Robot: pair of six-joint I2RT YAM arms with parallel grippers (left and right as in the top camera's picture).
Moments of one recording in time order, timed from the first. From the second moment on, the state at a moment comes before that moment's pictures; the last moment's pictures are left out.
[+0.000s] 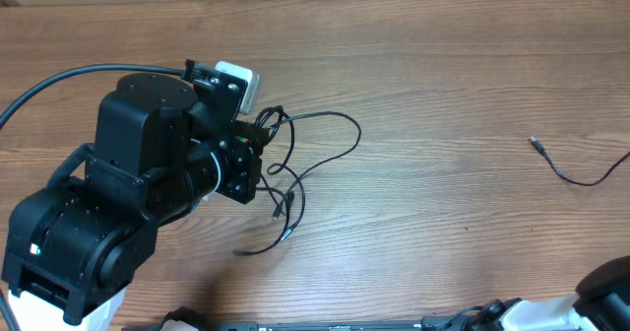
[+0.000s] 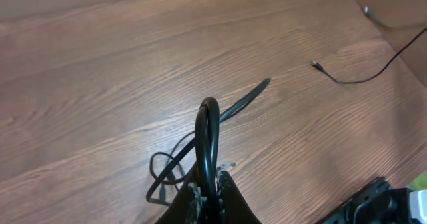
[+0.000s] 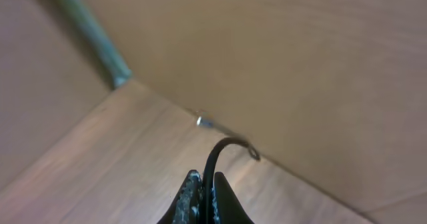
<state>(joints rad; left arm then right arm) -0.46 1.23 1.86 -1.35 0.16 -0.18 -0.94 1.70 1.73 -0.56 -0.09 0.11</state>
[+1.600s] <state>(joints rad) -0.46 1.23 1.86 -1.36 0.16 -0.20 -0.40 1.81 1.63 -1.13 -0.35 -0.33</state>
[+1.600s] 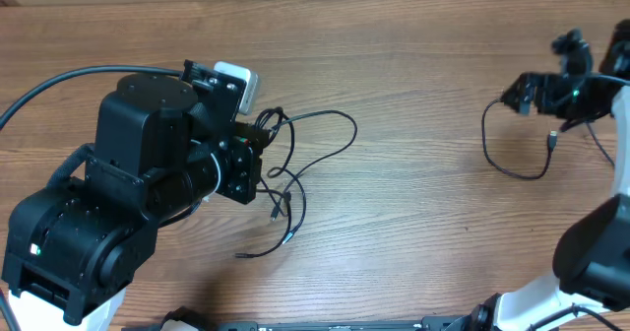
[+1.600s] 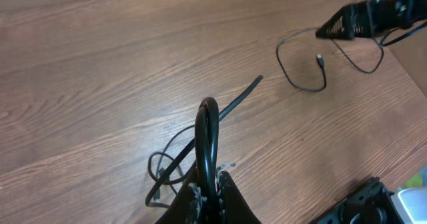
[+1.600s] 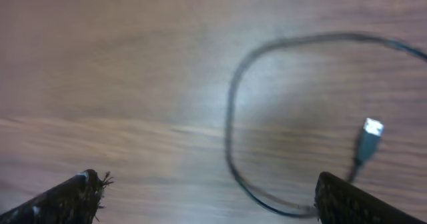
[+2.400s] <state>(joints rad) -0.46 1.23 1.86 -1.37 0.11 -0.15 -0.41 1.81 1.26 -1.03 -0.21 -0.57</state>
